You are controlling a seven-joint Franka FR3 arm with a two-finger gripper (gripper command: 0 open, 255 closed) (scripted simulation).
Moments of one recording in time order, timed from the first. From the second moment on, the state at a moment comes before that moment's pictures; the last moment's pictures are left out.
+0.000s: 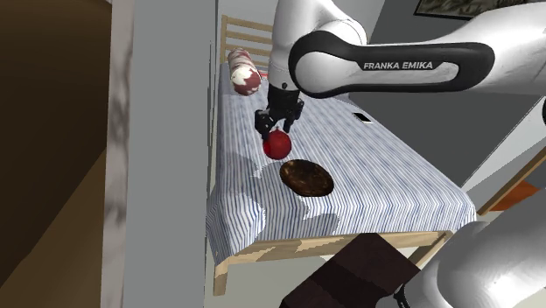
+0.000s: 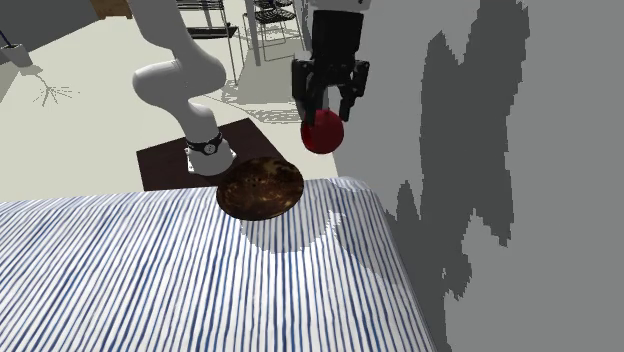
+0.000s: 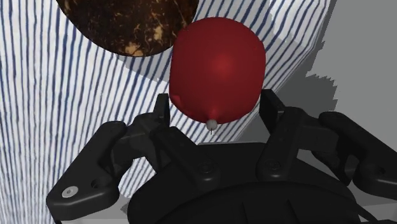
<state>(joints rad) 0.02 -0.16 0.37 -1.94 -0.18 1.86 0.44</state>
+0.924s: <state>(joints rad) -0.03 -0.44 0.20 -2.25 -0.13 1.94 0.20</state>
